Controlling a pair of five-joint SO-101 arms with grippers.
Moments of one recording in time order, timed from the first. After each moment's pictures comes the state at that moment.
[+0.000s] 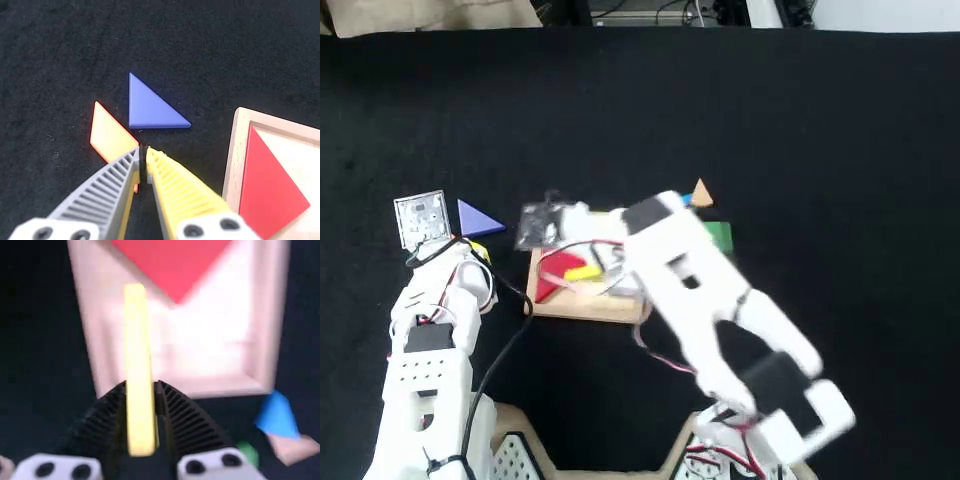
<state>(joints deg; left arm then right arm) -11.9 -56.4 83.6 21.2 4.8 -34.0 -1.0 27.2 66.2 51.5</state>
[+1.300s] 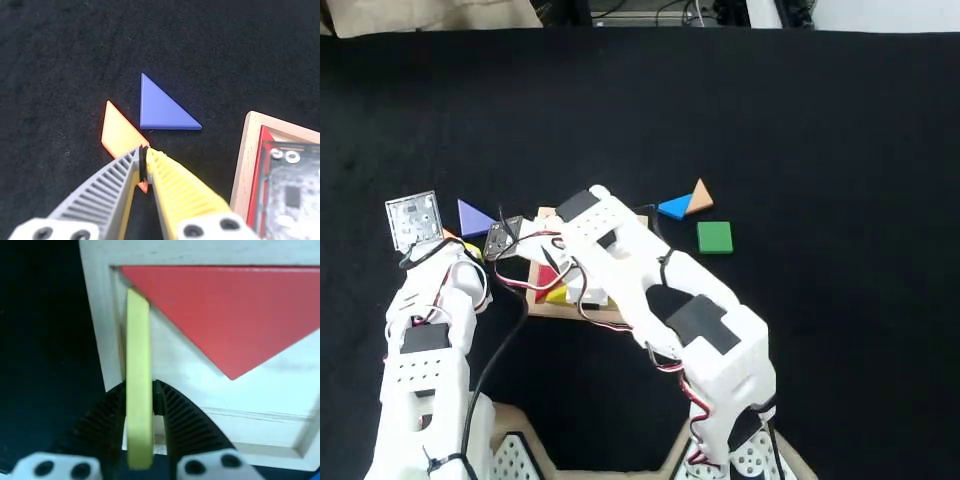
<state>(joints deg) -14.0 -56.4 83.6 21.2 4.8 -38.8 23.9 6.9 73.0 45.8</state>
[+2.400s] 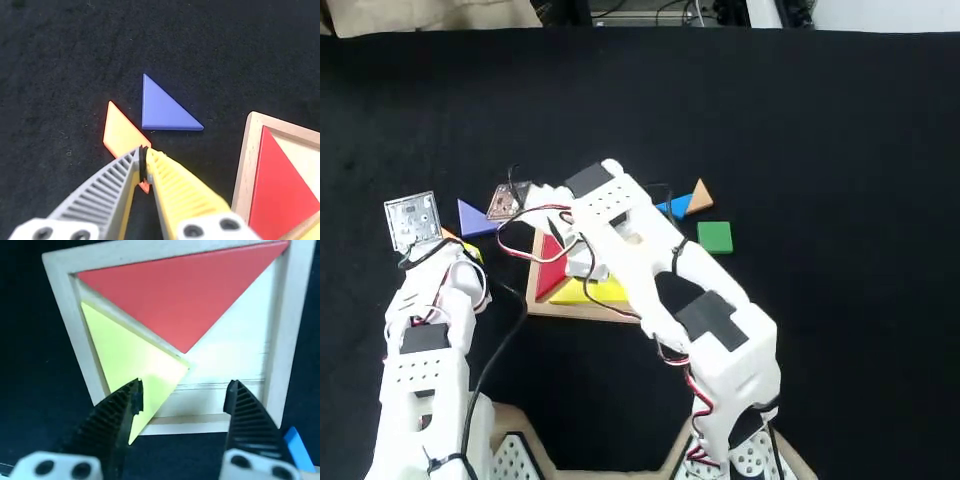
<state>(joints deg) -14.2 -56.4 83.6 21.2 4.8 -35.3 22.1 -1.2 78.4 42.2</state>
